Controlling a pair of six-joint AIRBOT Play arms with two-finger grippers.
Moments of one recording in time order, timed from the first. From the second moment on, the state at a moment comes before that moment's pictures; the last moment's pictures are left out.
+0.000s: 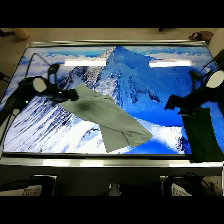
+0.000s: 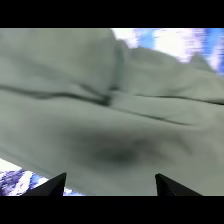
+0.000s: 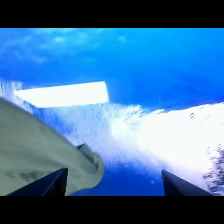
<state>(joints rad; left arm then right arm) -0.15 -1.45 1.29 1.33 -1.01 -1.70 -0.11 -1.27 1.27 -1.32 1.46 1.63</state>
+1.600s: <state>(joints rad) -0.01 -1.18 1.19 1.07 -0.65 -1.50 0.11 -1.16 1.11 -1.15 1.17 1.47</state>
